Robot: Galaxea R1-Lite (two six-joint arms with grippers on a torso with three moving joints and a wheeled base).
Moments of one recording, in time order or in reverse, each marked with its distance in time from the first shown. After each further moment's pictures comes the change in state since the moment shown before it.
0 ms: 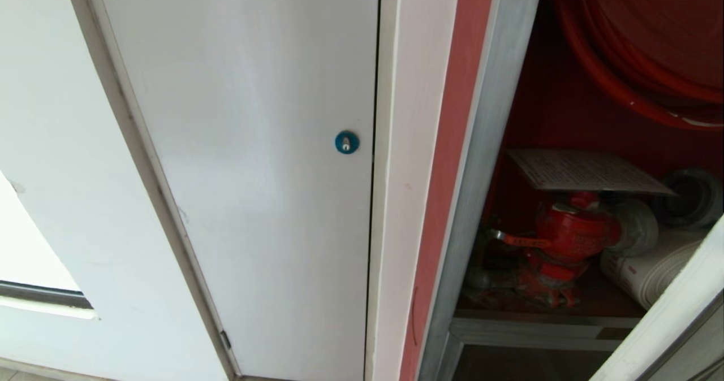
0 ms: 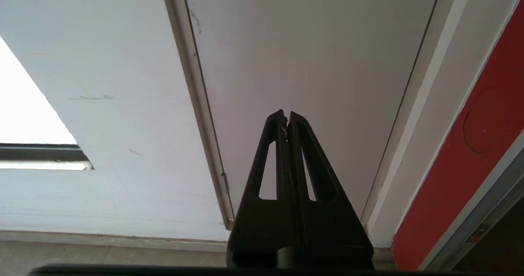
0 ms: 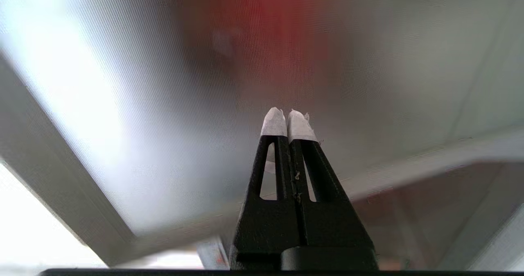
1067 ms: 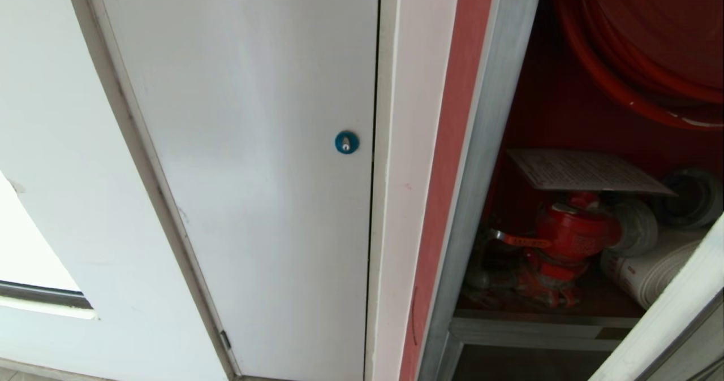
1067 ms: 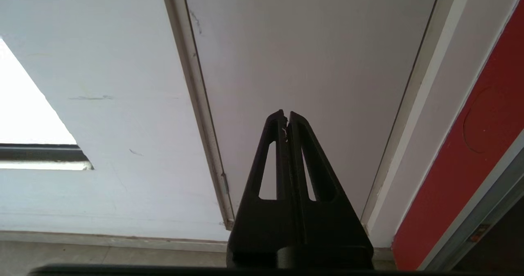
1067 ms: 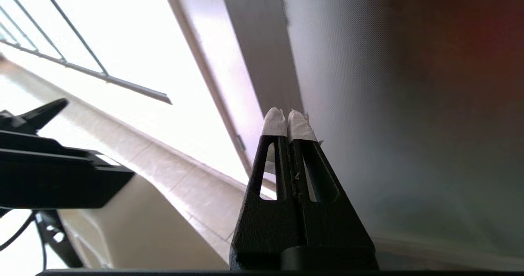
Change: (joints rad) left arm 0.000 0.000 0.000 0.000 0.000 0.000; right arm 0.001 0.286 -0.488 0.253 0.584 0.160
